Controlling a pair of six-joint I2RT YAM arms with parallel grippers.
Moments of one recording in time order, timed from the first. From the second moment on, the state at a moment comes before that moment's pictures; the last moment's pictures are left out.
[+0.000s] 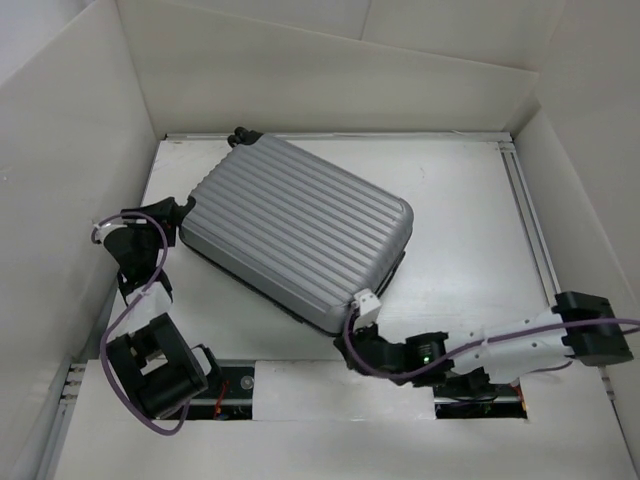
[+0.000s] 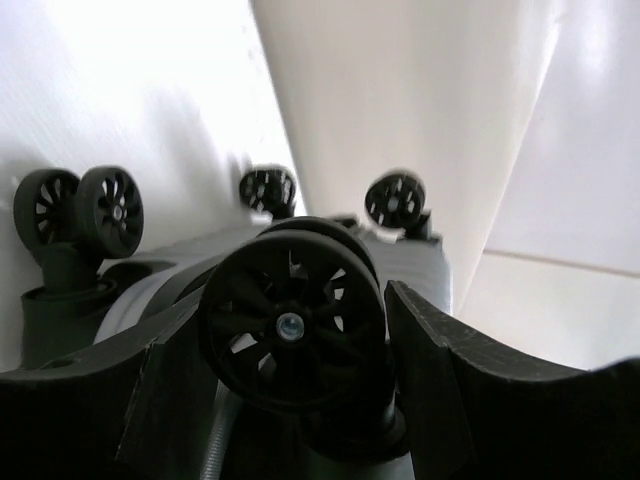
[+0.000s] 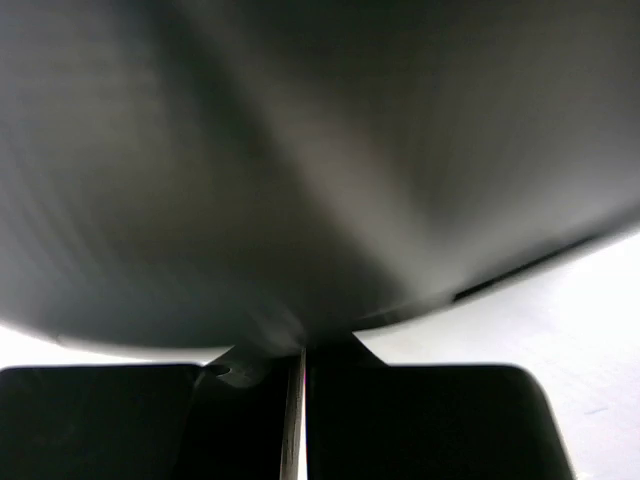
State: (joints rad) left arm 0.51 1.16 0.47 0.47 0.41 -1.27; right arm 1.56 1.12 0.49 0.02 0.68 0.87
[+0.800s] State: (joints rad) left arm 0.32 0.81 0.34 0.44 0.65 -1.28; right arm 0.71 0.67 0.82 -0.61 0.38 0.64
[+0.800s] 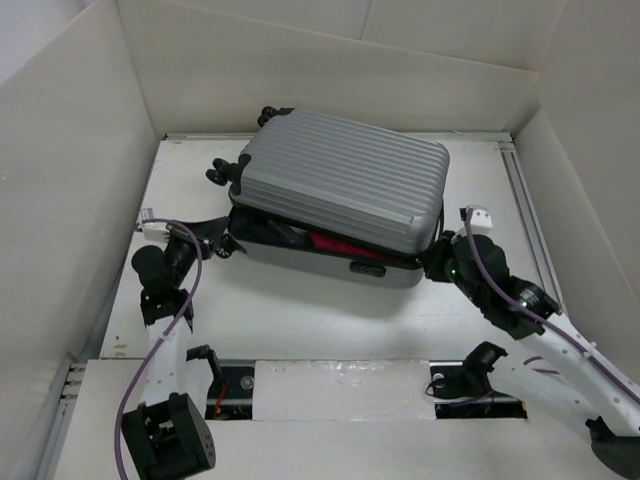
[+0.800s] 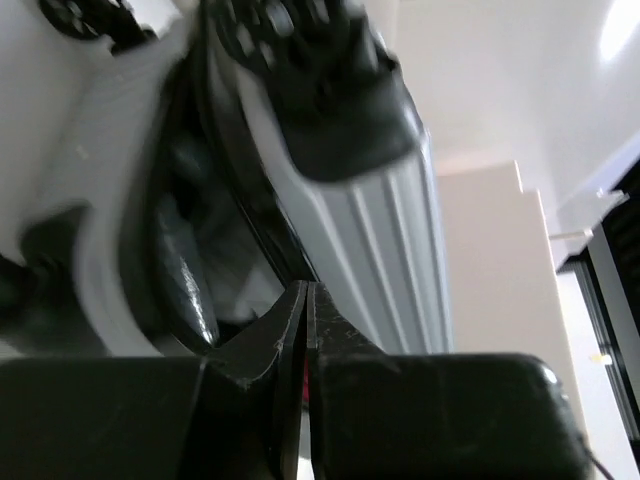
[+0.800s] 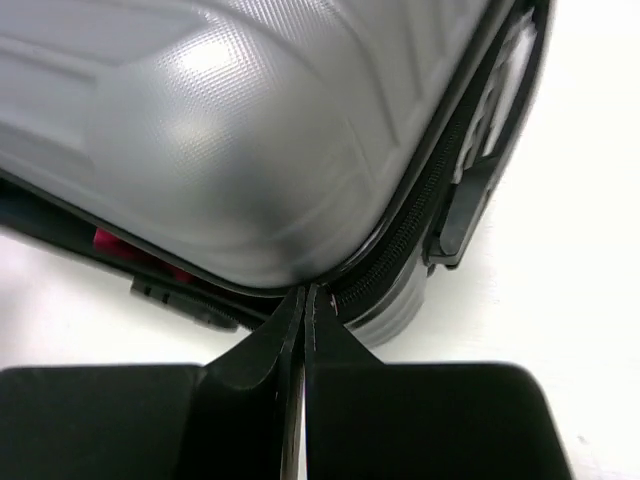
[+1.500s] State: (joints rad) left arm 0.27 0.67 0.20 0.42 0.64 -1.30; right arm 1.11 1.04 0.43 0.31 0.33 1.00
